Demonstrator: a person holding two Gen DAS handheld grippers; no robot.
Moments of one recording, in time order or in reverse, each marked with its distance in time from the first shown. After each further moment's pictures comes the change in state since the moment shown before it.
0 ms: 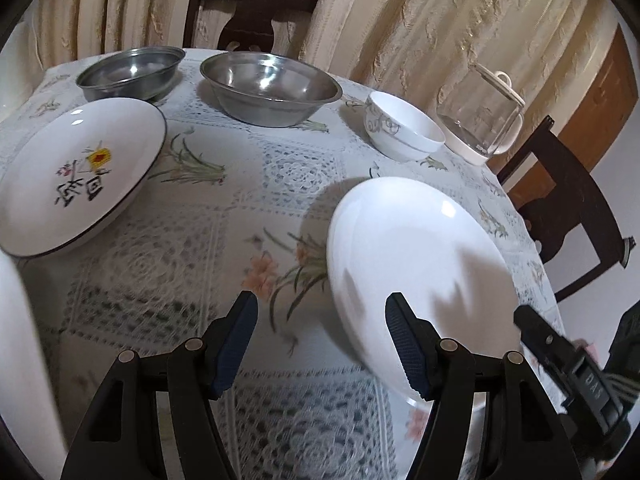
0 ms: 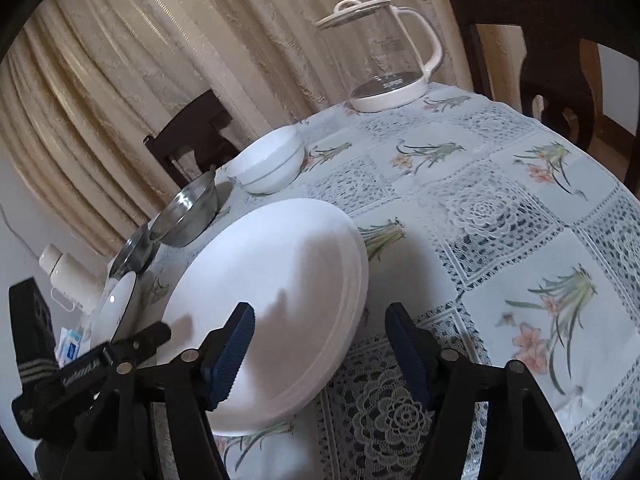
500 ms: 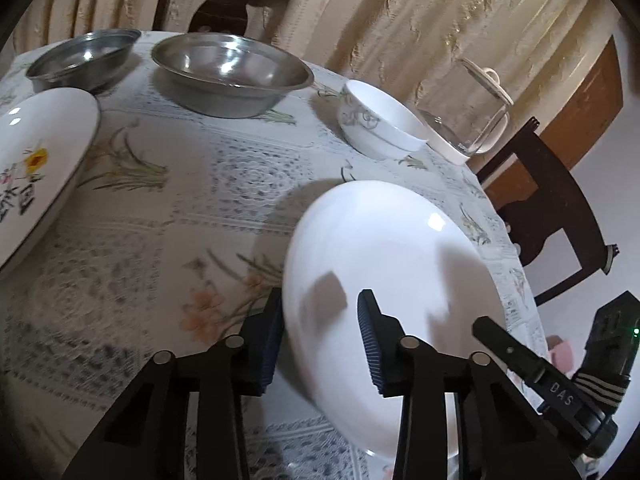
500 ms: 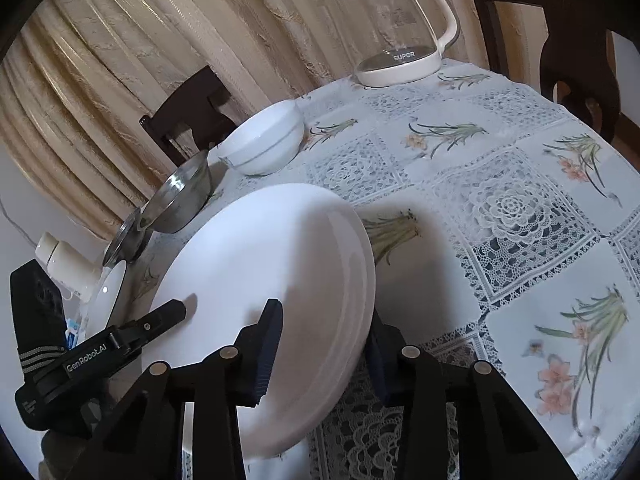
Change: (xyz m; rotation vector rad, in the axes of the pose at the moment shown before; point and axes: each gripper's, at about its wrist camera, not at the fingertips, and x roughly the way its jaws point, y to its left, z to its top) left arm 0.035 -0.006 0.015 -0.003 0.032 -0.129; right arm 0.028 -0.006 0.011 -0.004 0.091 0.014
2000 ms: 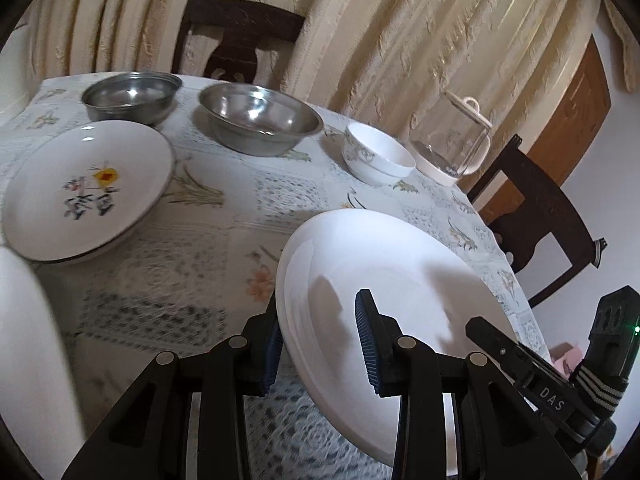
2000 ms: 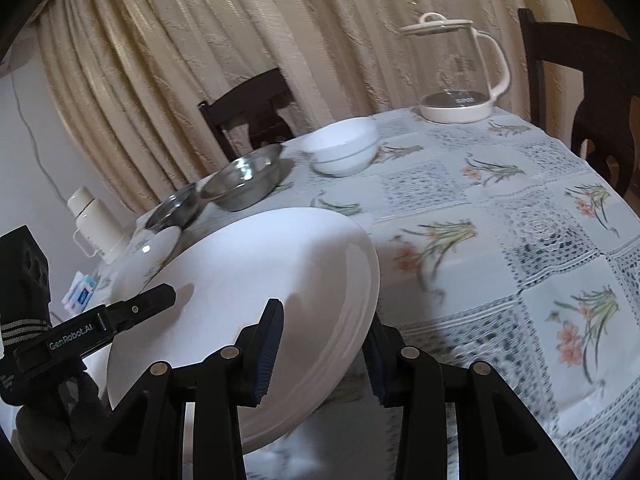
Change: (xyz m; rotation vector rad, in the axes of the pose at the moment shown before) left arm -0.083 0.013 -0.030 0.028 -0.143 0.048; right arm -0.037 0.054 -0.035 -0.190 -0.084 0.068
